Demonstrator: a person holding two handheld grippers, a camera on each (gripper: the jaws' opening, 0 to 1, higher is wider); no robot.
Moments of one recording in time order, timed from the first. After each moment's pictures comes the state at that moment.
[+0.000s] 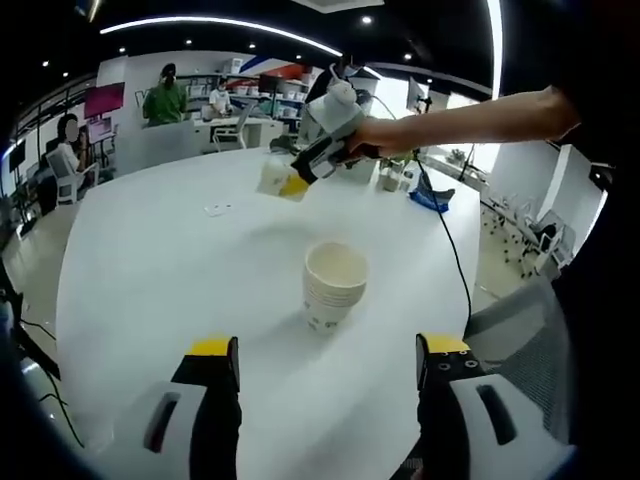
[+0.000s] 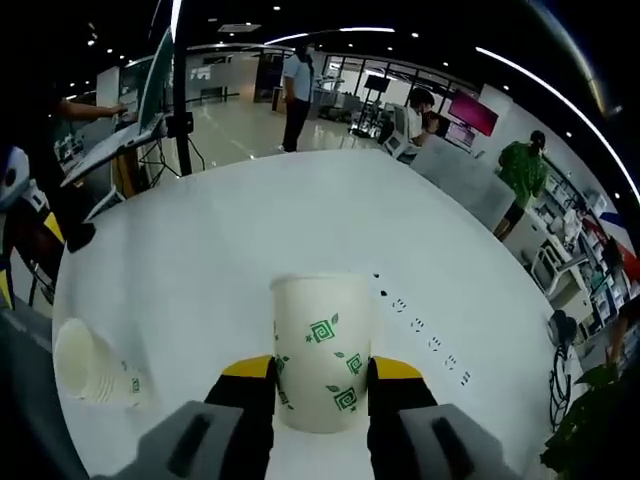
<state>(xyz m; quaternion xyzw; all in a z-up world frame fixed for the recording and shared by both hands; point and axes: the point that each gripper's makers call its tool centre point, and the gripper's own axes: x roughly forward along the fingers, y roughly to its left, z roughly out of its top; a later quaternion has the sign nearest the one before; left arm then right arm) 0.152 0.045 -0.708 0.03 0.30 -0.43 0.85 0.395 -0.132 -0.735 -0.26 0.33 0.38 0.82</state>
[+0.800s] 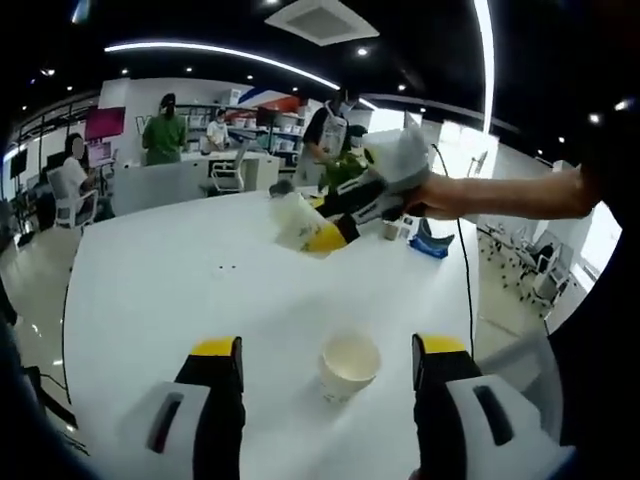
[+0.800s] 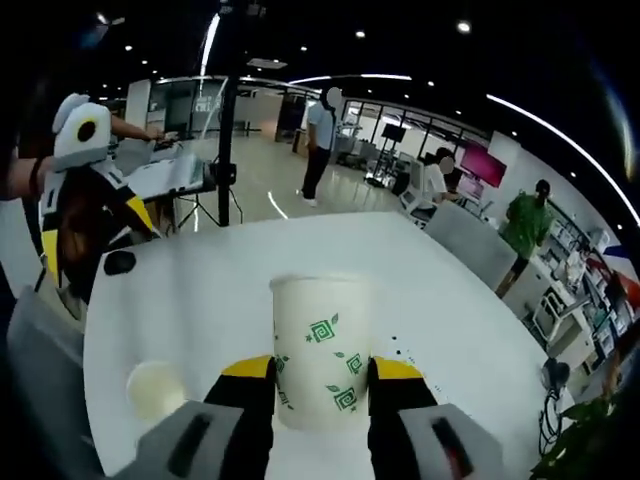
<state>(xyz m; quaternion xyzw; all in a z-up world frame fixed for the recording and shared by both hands) 0.210 0.020 -0.619 0.00 0.23 -0.44 0.87 0.325 -0.085 -0.649 -0.26 0.23 0.44 0.83</state>
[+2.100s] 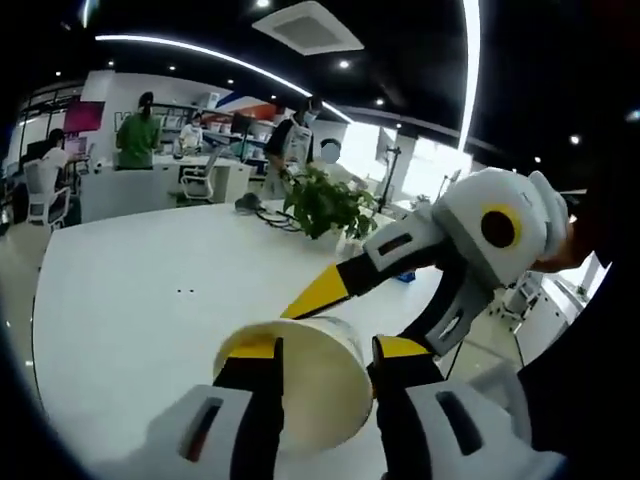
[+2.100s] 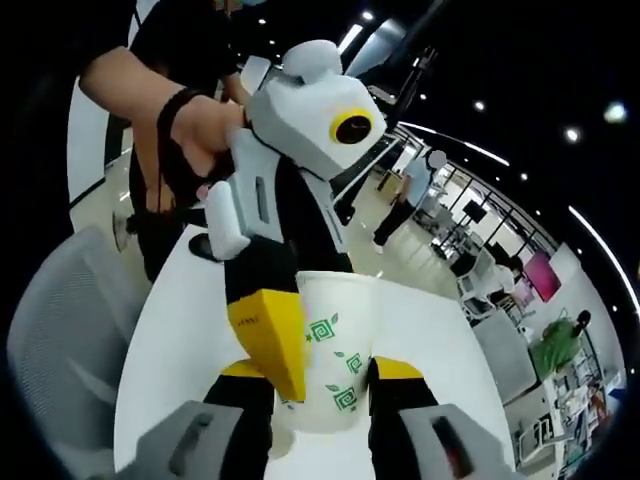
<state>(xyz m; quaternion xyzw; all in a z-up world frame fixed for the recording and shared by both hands) 0.206 -0.027 -0.591 -0.05 0.23 -0.50 0.83 0.192 0.005 -0.611 -0.39 0.10 0.56 0.72</state>
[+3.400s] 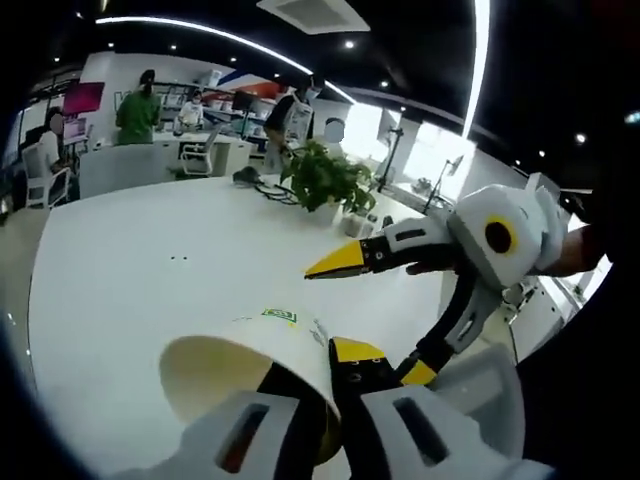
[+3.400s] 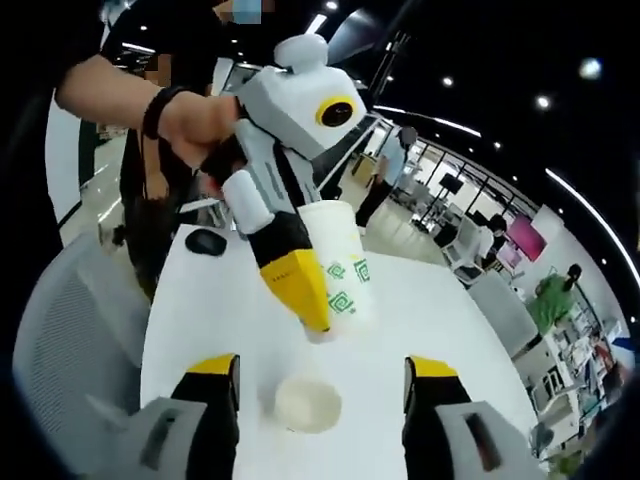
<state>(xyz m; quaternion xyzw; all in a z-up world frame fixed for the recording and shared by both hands) 0.178 -0.025 -0.620 -0.03 0.28 -0.49 0.83 0.162 -0.041 -0.654 -0.32 0.17 0.50 0.79</state>
